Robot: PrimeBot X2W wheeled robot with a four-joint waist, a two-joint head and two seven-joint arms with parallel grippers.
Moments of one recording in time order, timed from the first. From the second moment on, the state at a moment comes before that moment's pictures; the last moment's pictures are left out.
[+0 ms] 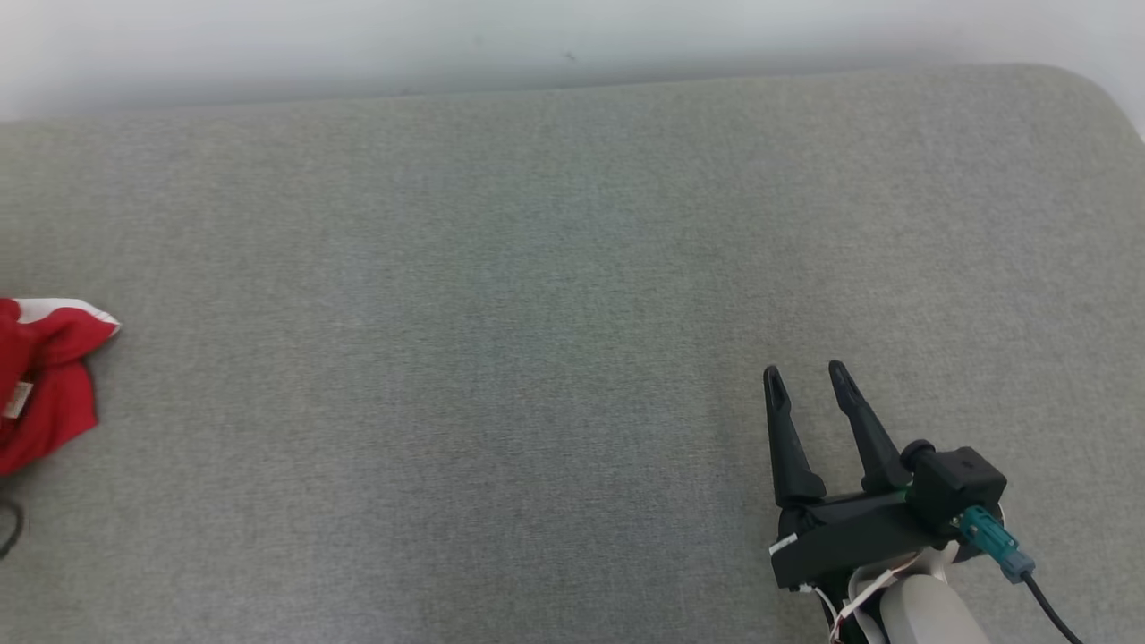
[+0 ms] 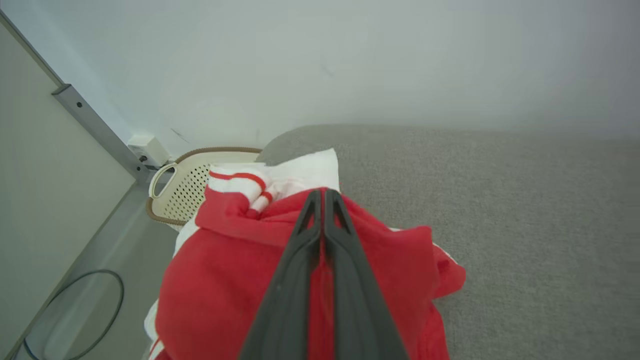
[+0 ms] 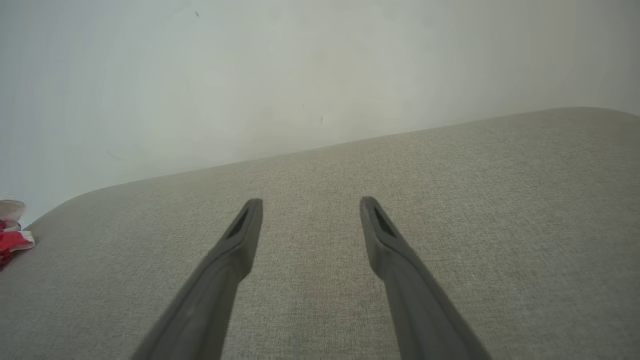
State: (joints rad) left arm -0.87 0.52 0.06 0.93 -0.22 -0.06 -0.05; right arm -0.26 -0.05 0.27 0.20 0.21 0.13 -0.26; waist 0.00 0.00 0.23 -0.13
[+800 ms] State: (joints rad) left arm -0.98 0.43 -0.19 0.15 -0.22 -0.12 0.08; right arm -0.23 -0.05 0.24 0.20 0.26 0.13 -0.26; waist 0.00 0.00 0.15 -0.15
